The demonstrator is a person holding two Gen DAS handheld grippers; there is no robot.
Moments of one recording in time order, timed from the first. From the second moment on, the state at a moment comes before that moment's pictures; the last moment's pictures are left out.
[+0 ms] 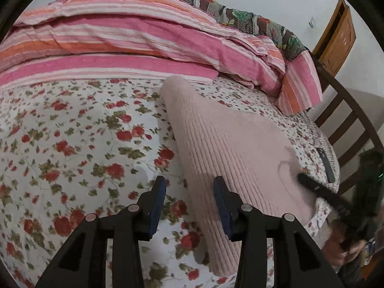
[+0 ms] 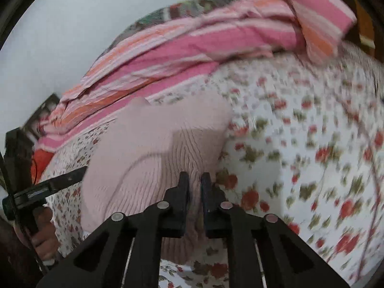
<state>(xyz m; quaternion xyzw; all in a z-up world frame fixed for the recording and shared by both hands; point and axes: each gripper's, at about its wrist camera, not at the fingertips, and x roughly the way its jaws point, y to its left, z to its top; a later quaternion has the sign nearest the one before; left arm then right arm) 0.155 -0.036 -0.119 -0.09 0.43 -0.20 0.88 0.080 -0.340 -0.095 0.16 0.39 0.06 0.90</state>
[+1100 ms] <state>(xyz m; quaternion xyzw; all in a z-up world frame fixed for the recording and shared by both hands) 0.154 0.039 -0.102 -0.13 0.41 -0.16 0.89 0.161 -0.353 -0.118 0.33 0.42 0.17 0.83</state>
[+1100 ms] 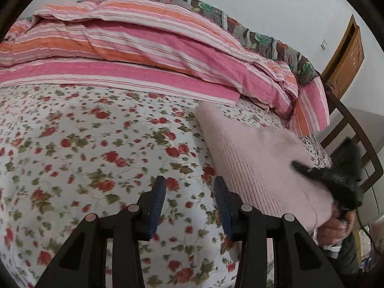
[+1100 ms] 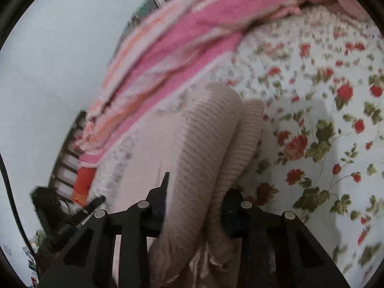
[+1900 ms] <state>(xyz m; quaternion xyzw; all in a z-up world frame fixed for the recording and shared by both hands) 0.163 0.126 -0.100 -0.16 0.39 -0.10 0.90 0.218 -0.221 -0.043 0.31 0.36 0.21 0.85</state>
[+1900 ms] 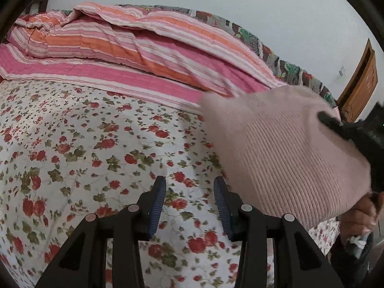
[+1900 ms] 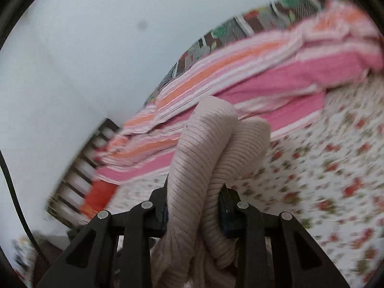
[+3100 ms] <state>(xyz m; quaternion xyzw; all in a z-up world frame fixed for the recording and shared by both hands) 0.118 0.024 -0.139 -0.05 0.43 -0.18 0.88 0.142 -0.233 -0.084 0.11 0.43 0.15 0.88</state>
